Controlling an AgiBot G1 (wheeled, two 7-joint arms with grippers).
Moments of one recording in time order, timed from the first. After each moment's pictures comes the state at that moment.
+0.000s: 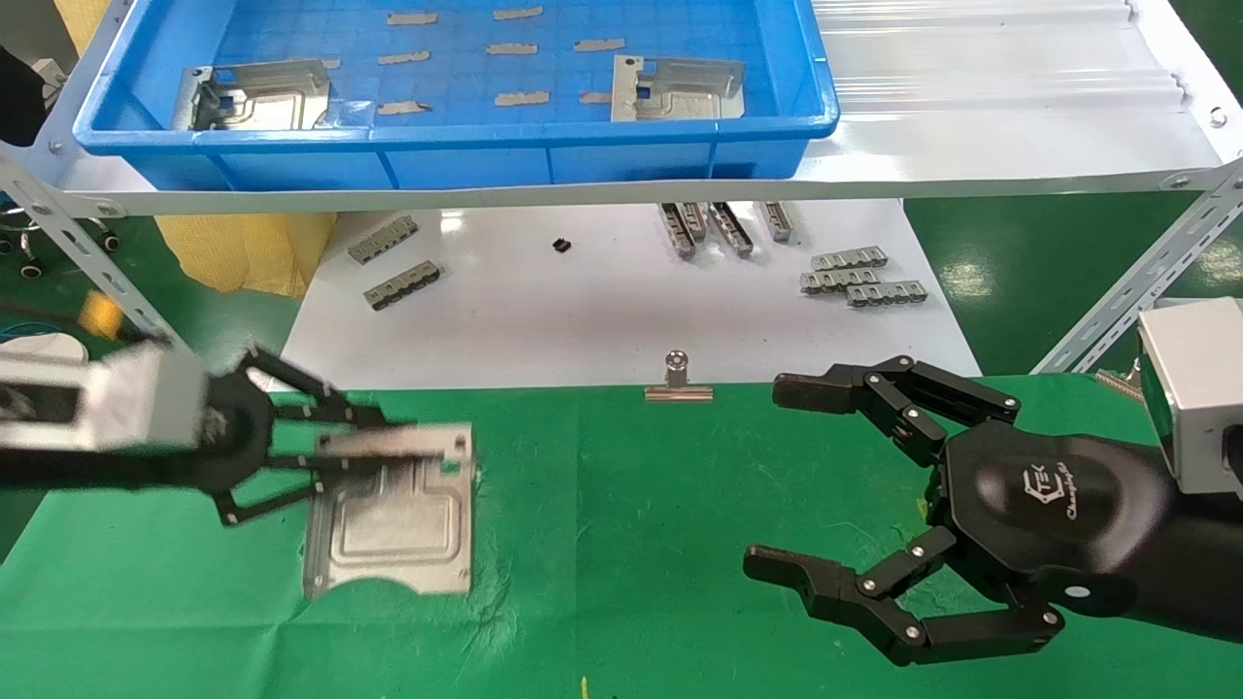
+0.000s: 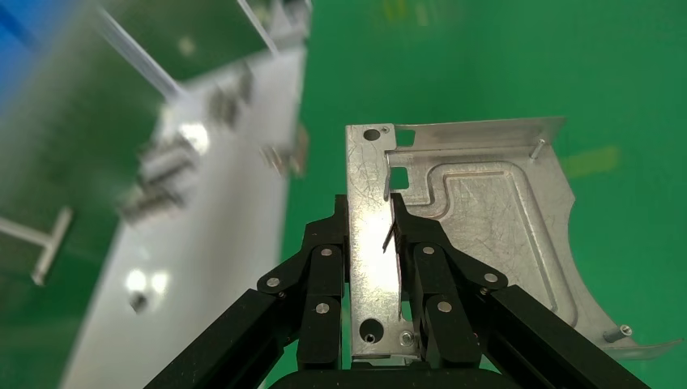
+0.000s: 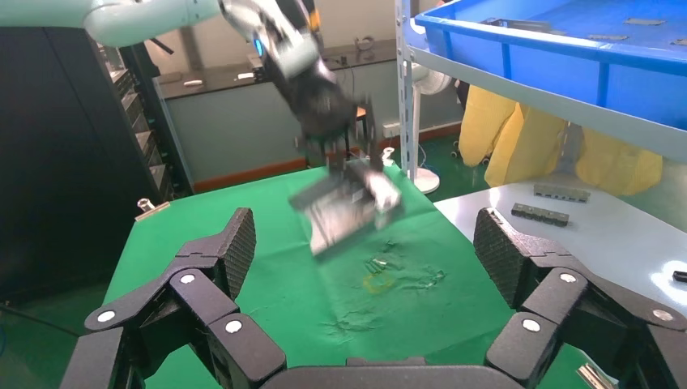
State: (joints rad) left arm -1.70 0.78 0.75 -0.52 1.12 1.56 0.47; right arm 1.07 -0.55 -0.39 1.21 -0.63 -1.41 0.11
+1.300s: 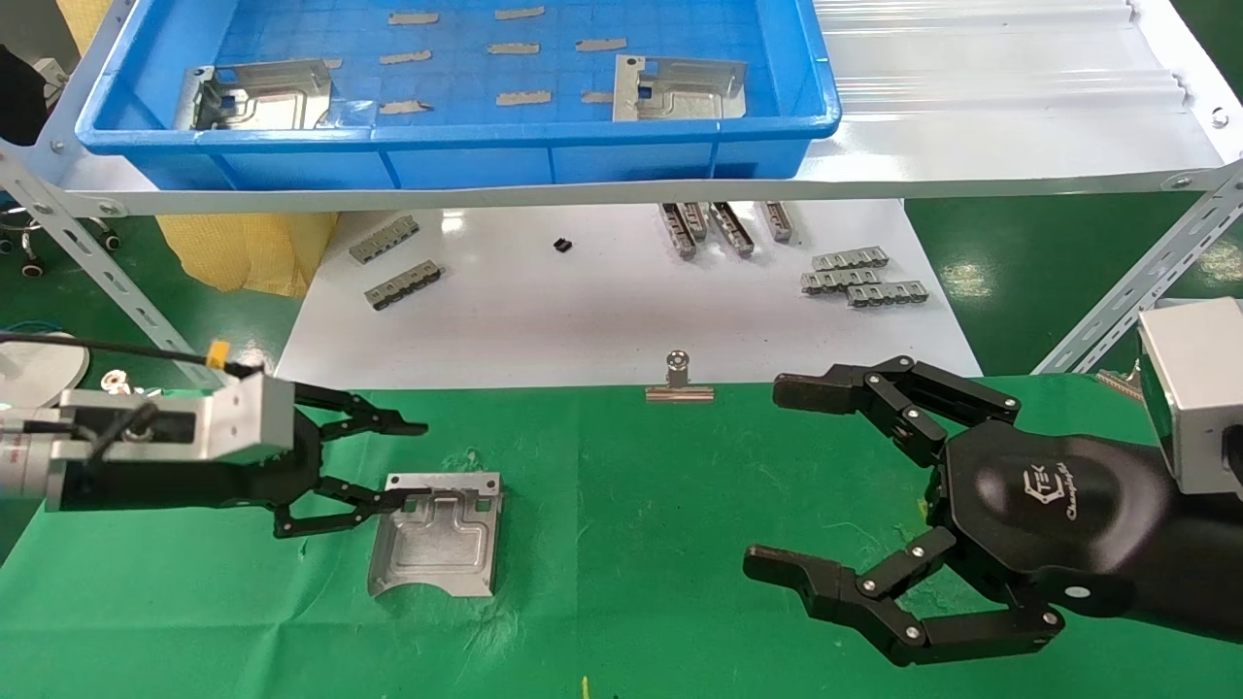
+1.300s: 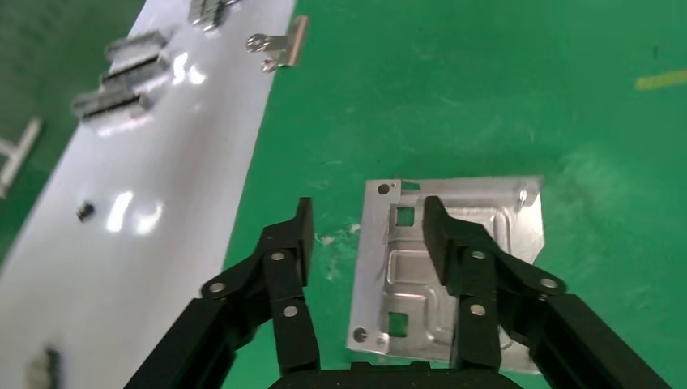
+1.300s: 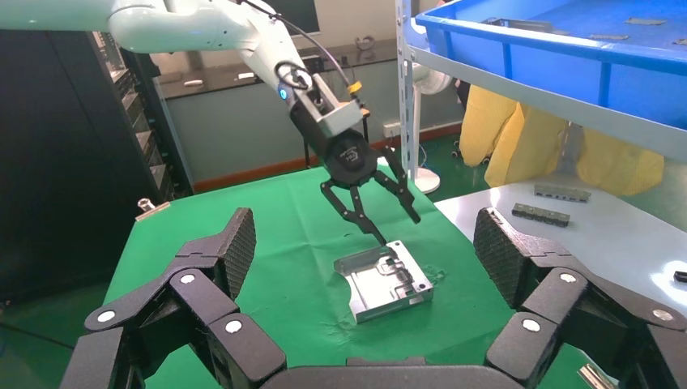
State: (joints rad) left arm -1.73 0.96 0.80 -0.04 1.18 1.58 0.74; right arm 1.07 -0.55 -0.39 1.21 -0.63 -1.41 0.11
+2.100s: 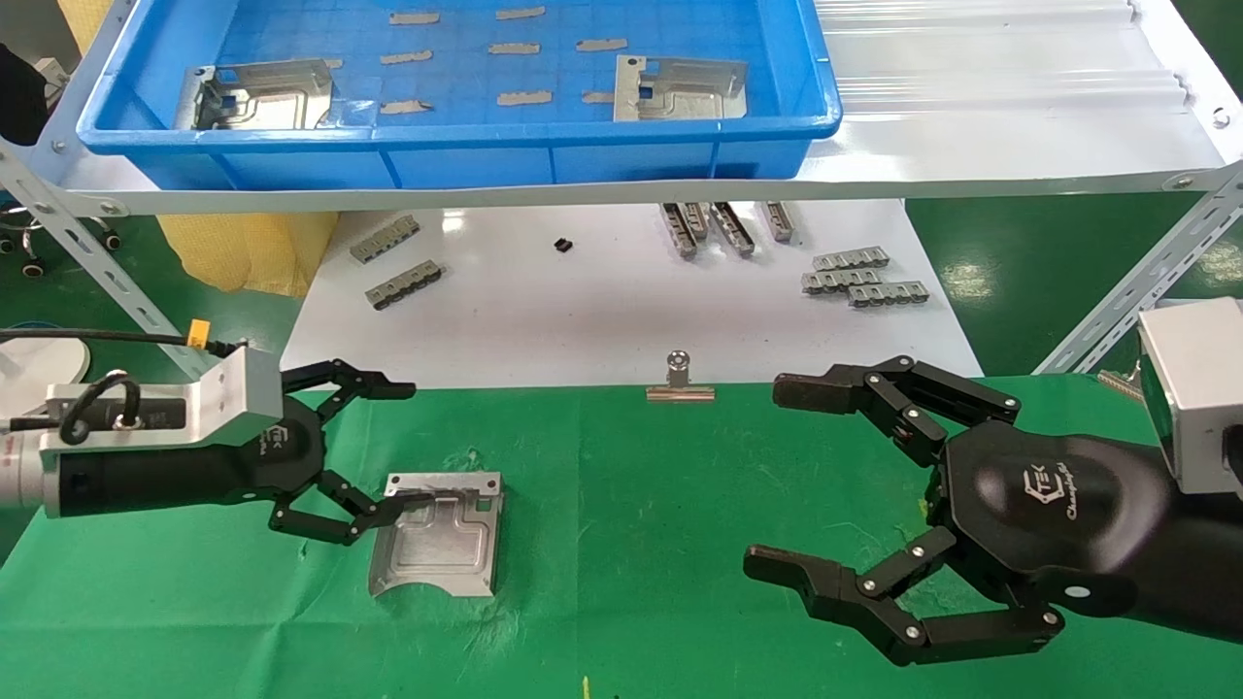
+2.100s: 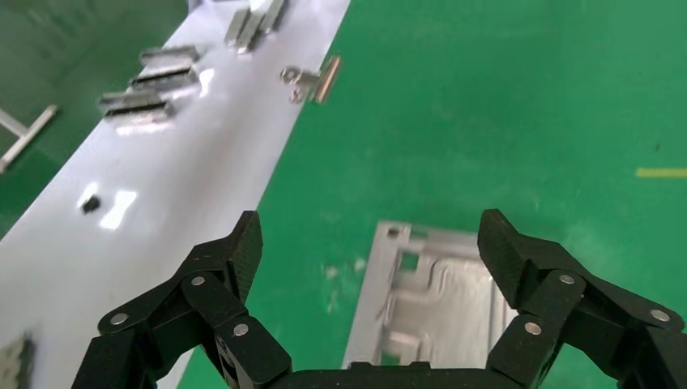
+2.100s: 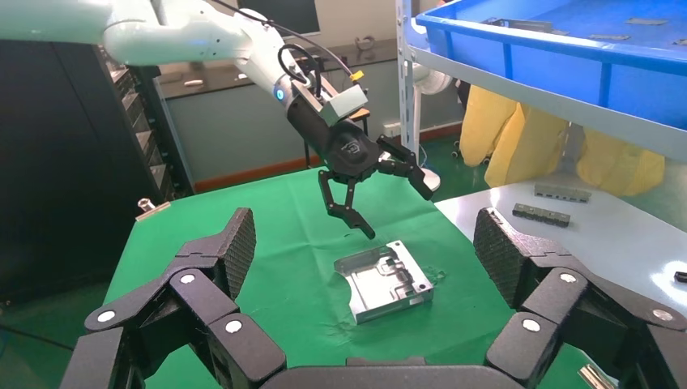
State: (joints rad) left arm -1.63 0.90 0.72 -0.21 1.11 1.58 0.57; right arm 1.07 -0.55 -0.39 1.21 -0.63 -1.41 0.11
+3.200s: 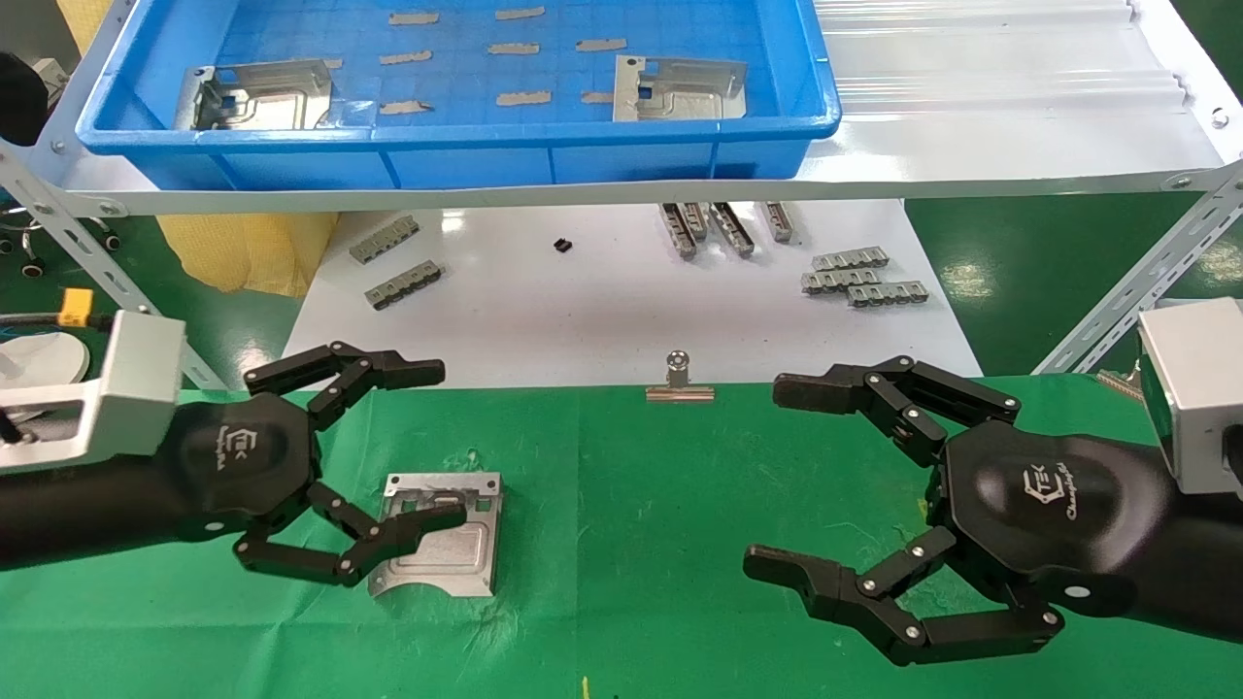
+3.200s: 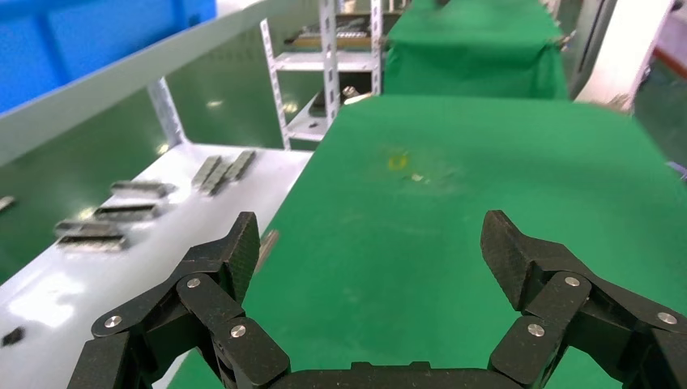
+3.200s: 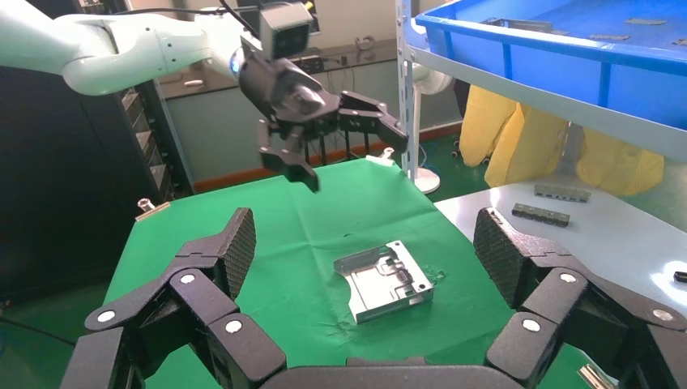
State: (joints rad) left arm -1.27 0.71 0.44 -0.90 0.86 1.53 0.08; right arm 1.07 -0.55 -0.39 1.21 -0.63 -1.41 0.11
